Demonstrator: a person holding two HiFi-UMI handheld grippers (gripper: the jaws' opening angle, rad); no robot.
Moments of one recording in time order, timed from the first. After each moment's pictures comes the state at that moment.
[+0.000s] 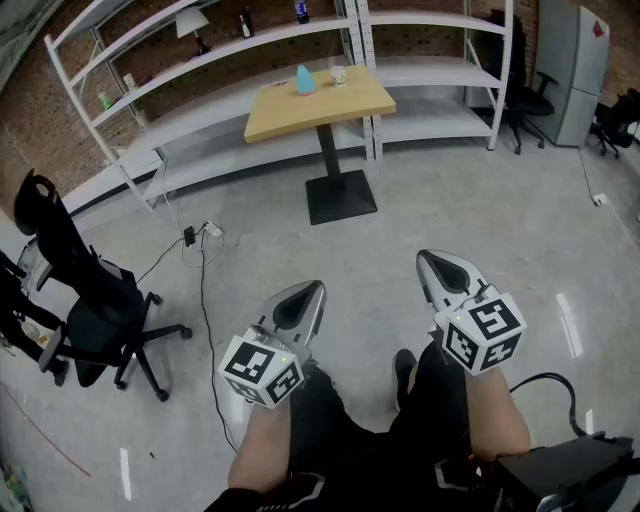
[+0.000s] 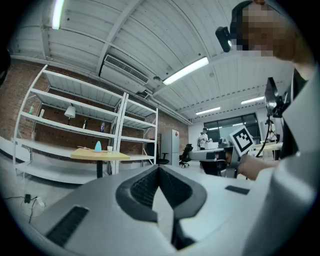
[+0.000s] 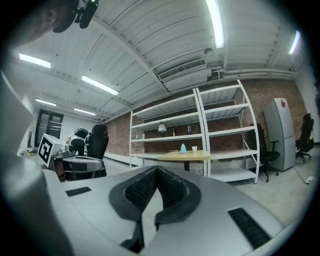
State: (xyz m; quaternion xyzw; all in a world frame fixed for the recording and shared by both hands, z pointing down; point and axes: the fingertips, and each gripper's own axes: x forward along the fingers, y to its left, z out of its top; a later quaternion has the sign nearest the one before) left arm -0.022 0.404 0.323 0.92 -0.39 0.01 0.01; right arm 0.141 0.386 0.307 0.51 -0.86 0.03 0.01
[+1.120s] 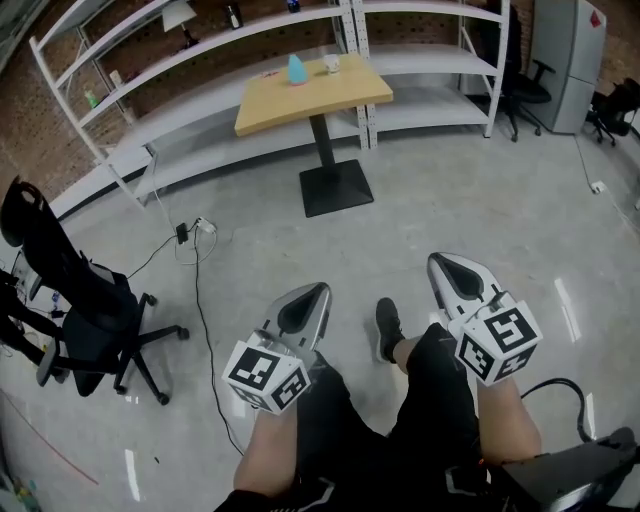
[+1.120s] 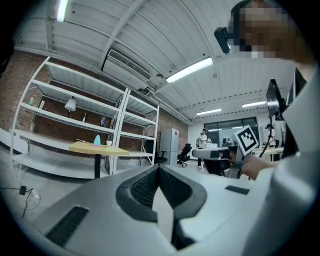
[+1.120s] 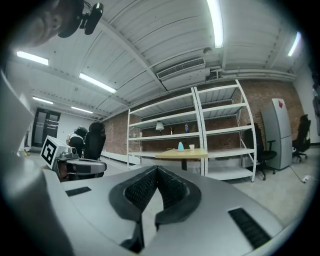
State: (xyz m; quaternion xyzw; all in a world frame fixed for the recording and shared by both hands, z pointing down) left arm -0.023 0.389 0.341 0.92 -0.38 0.01 0.04; right arm 0.143 0.386 0.316 0.52 -0.85 0.03 0.02
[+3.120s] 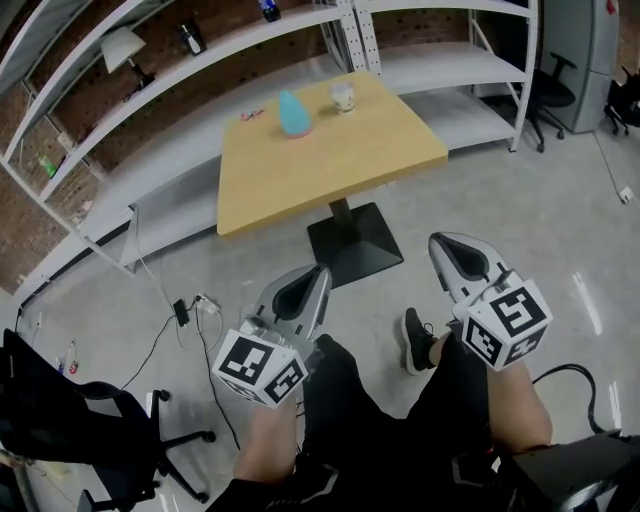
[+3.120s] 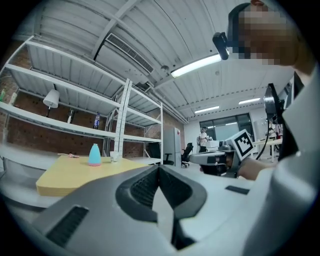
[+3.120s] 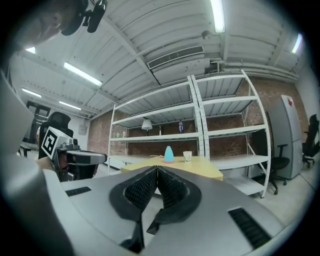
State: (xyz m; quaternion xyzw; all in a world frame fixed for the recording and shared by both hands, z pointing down) left arm -0.048 -0.082 0.308 0.94 -0.33 0.02 -0.01; right arm 0.114 -0.075 0.307 0.55 -0.84 0.01 0.01
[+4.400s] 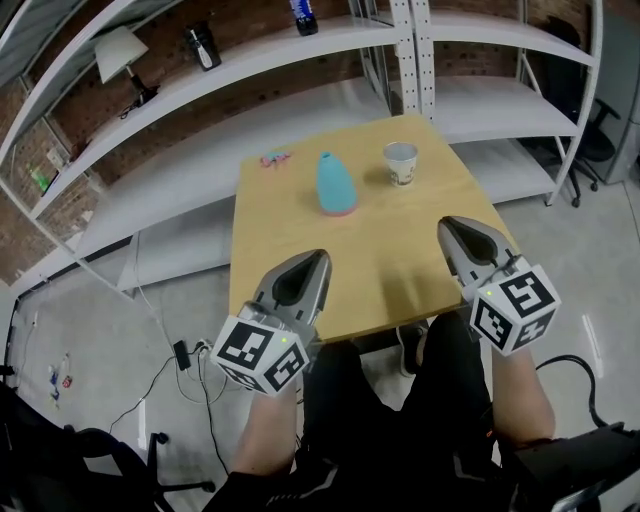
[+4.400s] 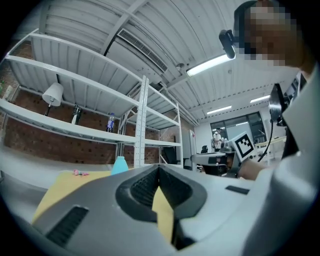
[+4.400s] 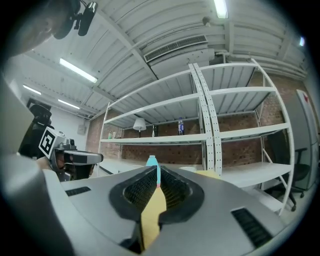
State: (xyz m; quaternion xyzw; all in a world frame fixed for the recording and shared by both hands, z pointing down) left arm -0.073 -0.399 0.272 0.93 -0.37 0.00 -0.02; right arm 0.102 -0.402 0.268 0.54 -0.84 -0.01 0.00
